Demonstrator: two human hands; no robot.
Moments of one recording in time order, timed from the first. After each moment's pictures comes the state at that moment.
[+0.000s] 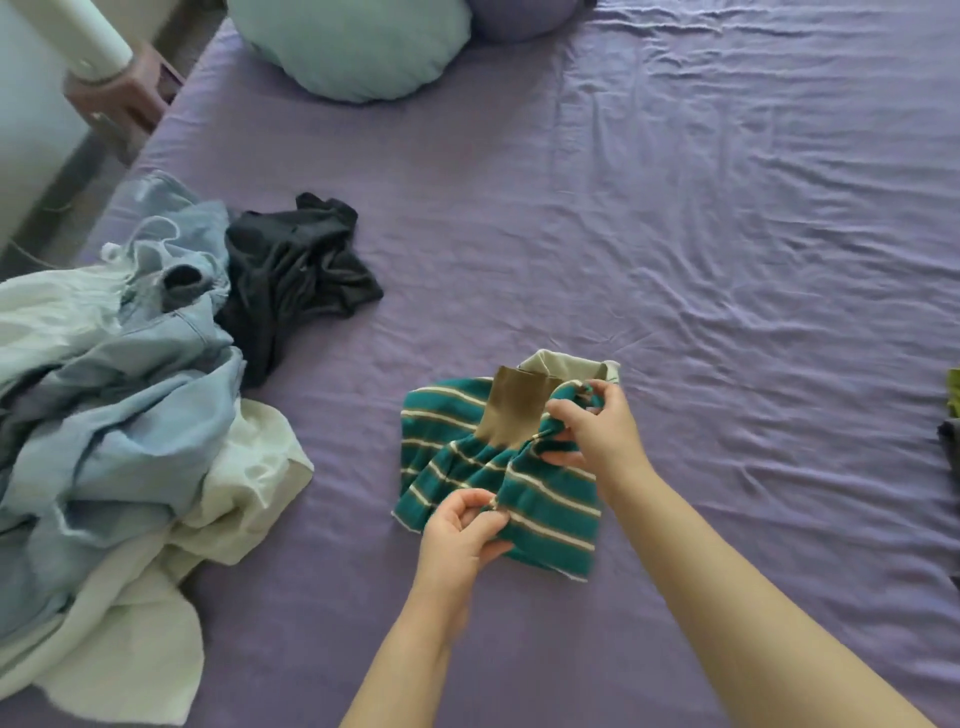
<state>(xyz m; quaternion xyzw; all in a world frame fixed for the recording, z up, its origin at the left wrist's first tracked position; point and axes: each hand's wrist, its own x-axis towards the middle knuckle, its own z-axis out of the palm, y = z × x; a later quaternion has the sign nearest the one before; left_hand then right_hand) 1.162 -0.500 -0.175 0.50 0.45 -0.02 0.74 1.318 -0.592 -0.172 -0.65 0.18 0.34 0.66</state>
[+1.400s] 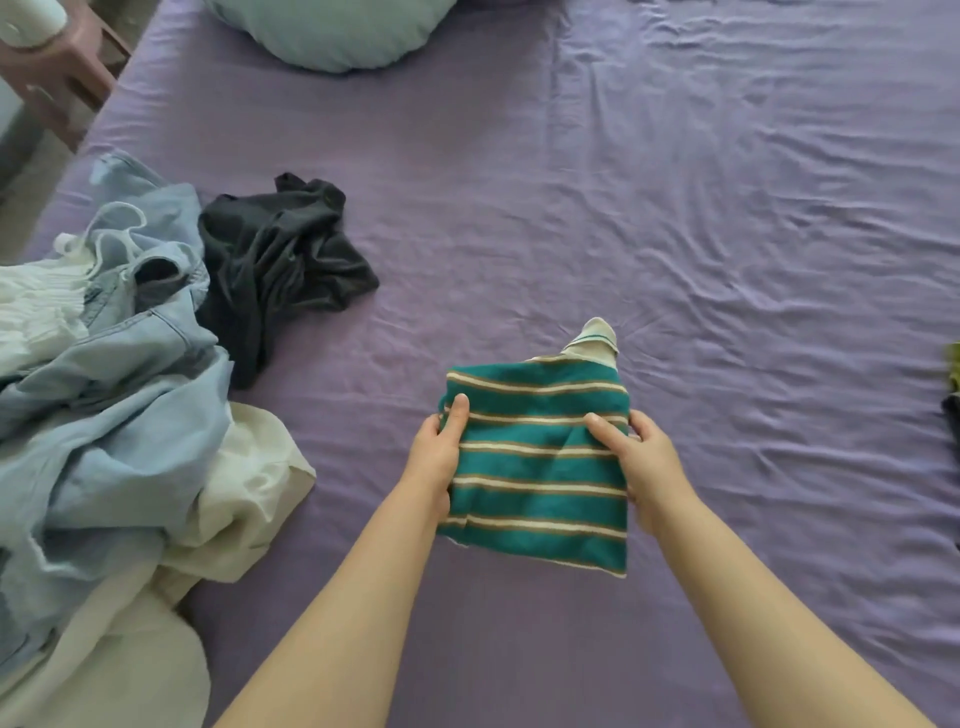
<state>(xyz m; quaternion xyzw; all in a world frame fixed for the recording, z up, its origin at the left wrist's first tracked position) 1.227 -0.414 -0.208 0.49 0.51 -0.11 0.70 1.298 -0.616 -0.207 -0.68 0.19 0.32 0.63</state>
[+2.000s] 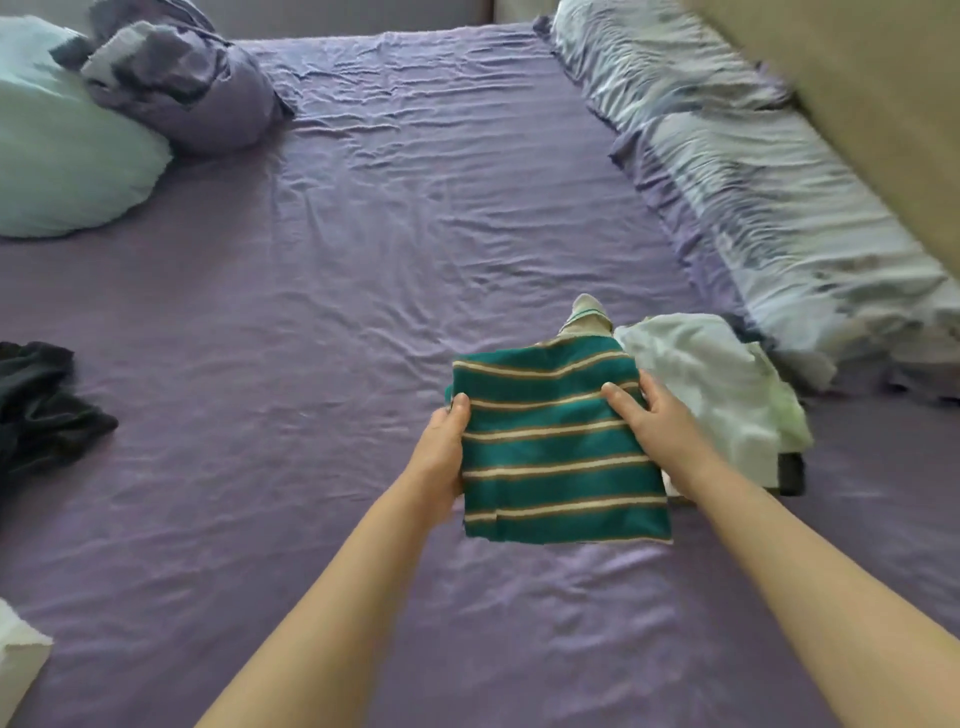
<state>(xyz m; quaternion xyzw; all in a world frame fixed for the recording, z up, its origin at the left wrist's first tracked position) 1.341 -0.703 -0.099 0.53 0.30 -0.23 0.76 1.367 -0.934 -0.078 -0.84 0.11 0.13 0.51</state>
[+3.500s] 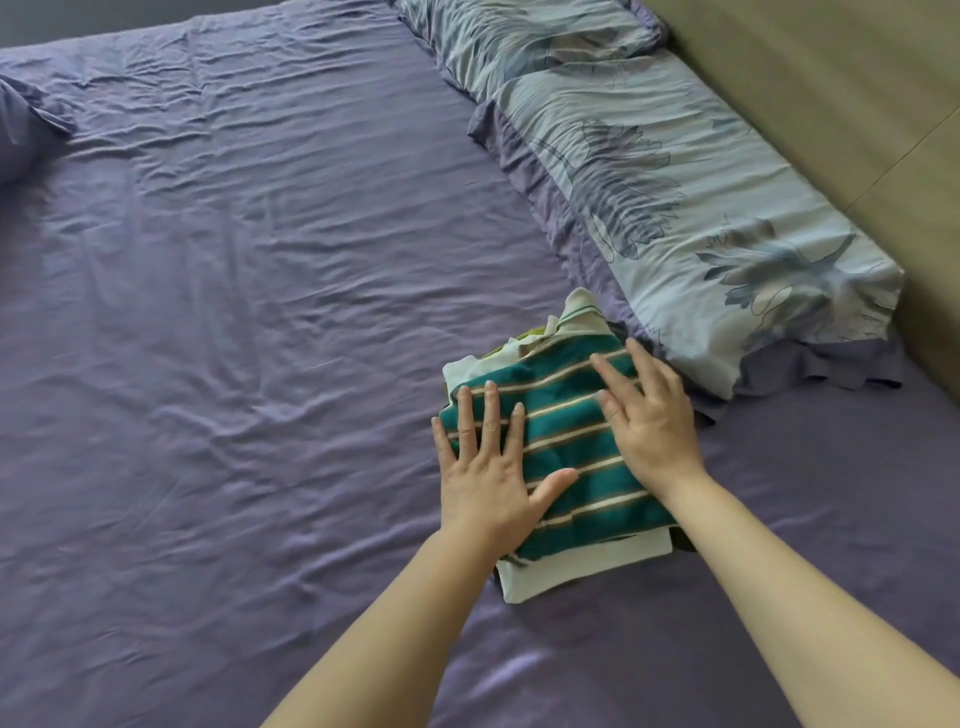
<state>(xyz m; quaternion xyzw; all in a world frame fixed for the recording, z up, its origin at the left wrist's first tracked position) 1.437 -0.945 -0.197 0.98 -0.12 -0.15 0.09 1.458 -1.139 -0.180 -0.98 0.02 -0.06 0.18</state>
